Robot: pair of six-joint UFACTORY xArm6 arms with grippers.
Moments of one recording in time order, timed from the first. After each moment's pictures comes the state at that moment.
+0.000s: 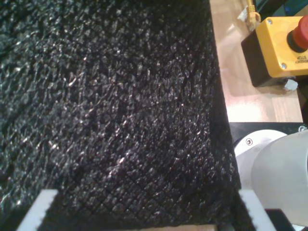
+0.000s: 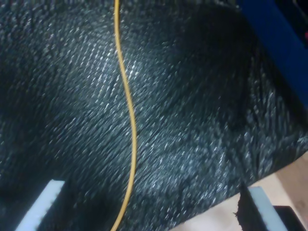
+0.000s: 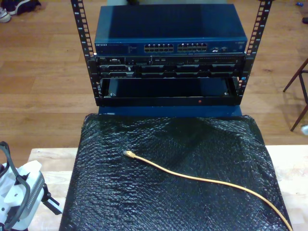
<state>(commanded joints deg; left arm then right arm) 29.8 -29.0 -29.9 -20.1 89.5 -235.3 -19.9 -33.6 -49.5 35.6 81.2 -86.9</state>
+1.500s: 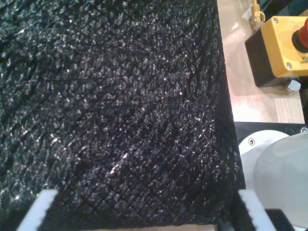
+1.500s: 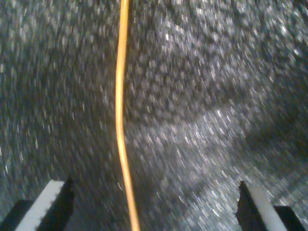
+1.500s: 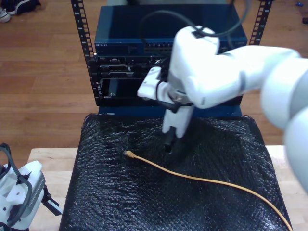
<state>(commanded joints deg) 29.8 -27.0 -30.0 -20.1 88.5 -236.1 33.5 8.2 -67.2 2.9 58.0 -36.9</state>
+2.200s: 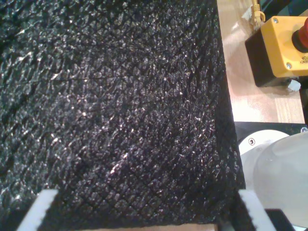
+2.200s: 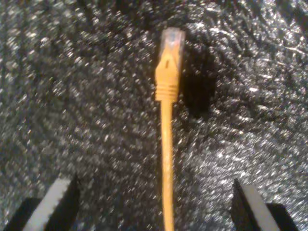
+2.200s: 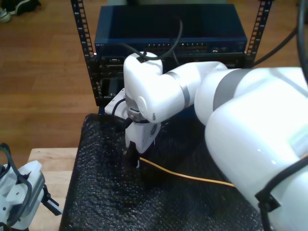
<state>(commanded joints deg) 29.9 -27.1 -30.1 -20.1 88.7 -236.0 37.5 21.1 -76.7 1.7 58.0 -23.8</state>
